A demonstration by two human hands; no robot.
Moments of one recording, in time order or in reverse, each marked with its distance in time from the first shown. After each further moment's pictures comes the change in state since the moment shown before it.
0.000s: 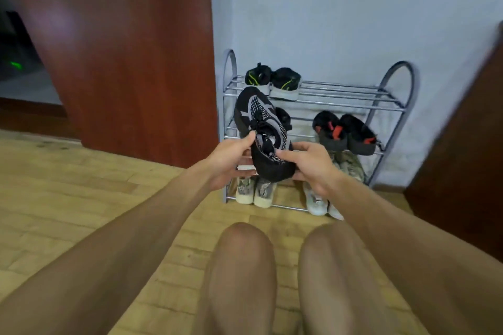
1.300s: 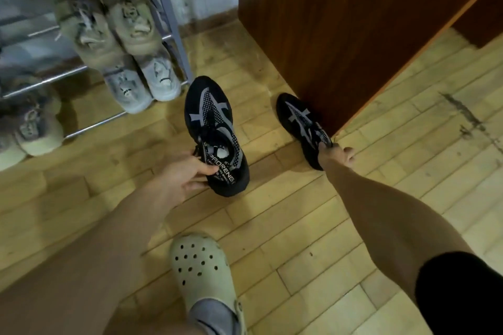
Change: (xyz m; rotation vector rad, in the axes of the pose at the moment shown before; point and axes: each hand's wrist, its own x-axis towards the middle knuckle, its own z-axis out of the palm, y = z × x) left_hand 0.123 -0.284 0.313 0.252 -0.279 -0.704; right_hand -0.069 0.440 -0.399 -0.451 1.007 1.010
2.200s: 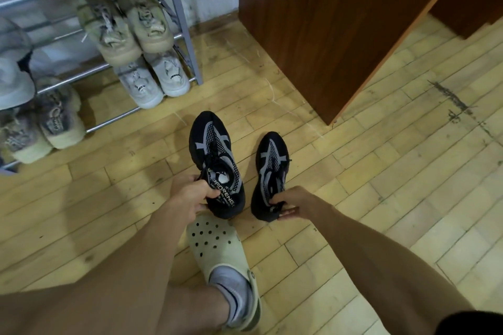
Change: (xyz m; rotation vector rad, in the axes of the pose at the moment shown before) left_hand -0.041 -0.066 -0.019 -0.007 0.141 -0.066; right_hand -0.137 0.057 0.036 0.260 -0.831 0.192
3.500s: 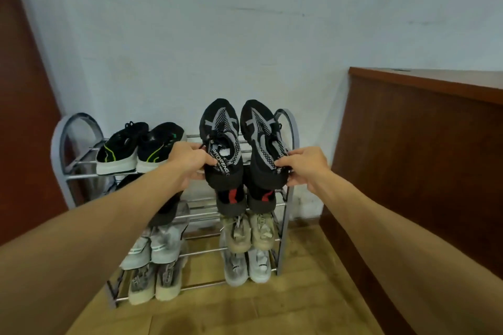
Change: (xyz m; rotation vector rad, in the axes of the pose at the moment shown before) left_hand -0.172 0.353 -0.224 -0.213 0.319 0.792; right_hand -0.353 -0.413 0.120 -0.045 0.024 -1.124
